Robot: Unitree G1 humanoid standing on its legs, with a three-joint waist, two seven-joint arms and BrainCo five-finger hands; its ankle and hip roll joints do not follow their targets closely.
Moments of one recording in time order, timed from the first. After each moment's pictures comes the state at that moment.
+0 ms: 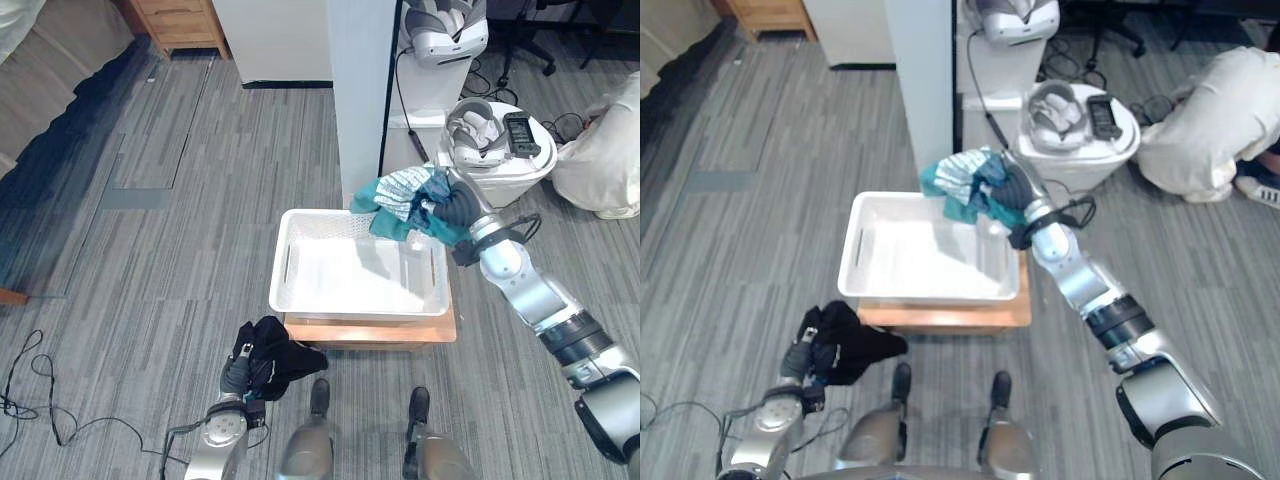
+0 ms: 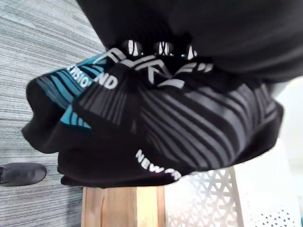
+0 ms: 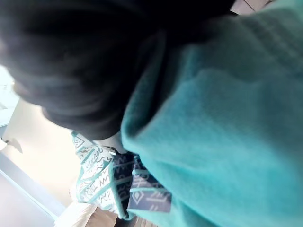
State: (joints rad) left arm 0.12 0.32 -0.15 0.49 -0.27 -0.13 0.16; right arm -0.64 -0.58 0.44 0.22 -0.20 -0.07 -0.17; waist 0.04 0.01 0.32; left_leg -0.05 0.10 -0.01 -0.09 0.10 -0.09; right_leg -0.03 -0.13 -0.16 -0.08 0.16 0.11
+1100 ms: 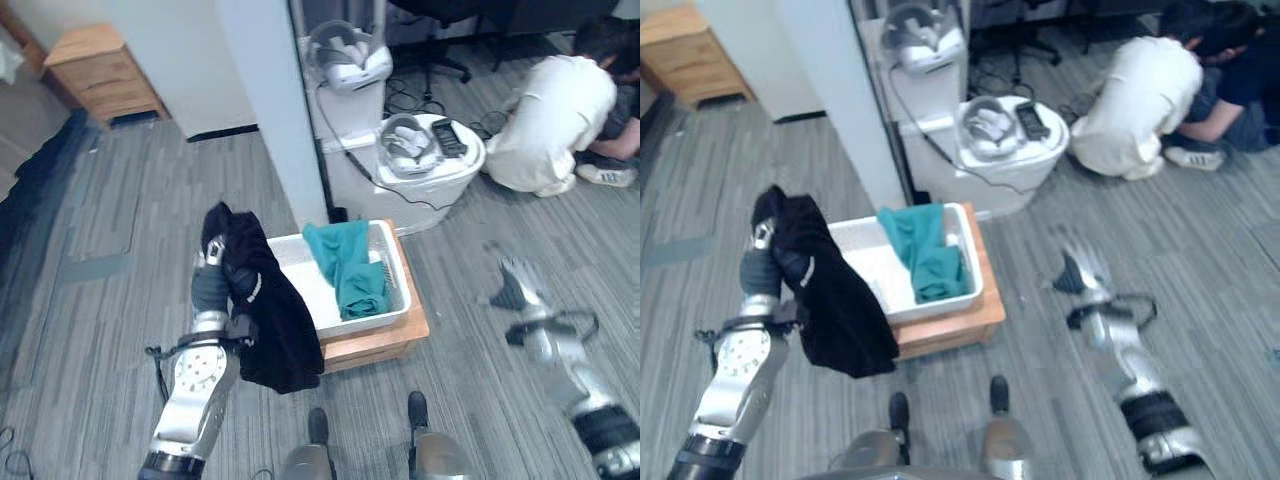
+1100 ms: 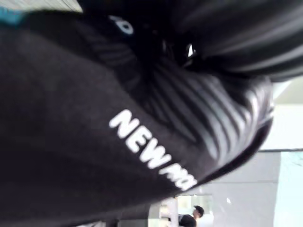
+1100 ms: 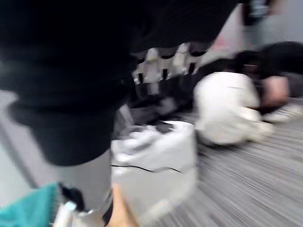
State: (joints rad) left arm -0.07 0.41 -0.03 -0.13 -0.35 -0.19 0.21; right arm -0.05 -0.53 0.17 0.41 -0.60 0.01 -0.28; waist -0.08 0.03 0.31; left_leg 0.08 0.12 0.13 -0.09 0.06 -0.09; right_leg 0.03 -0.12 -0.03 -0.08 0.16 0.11
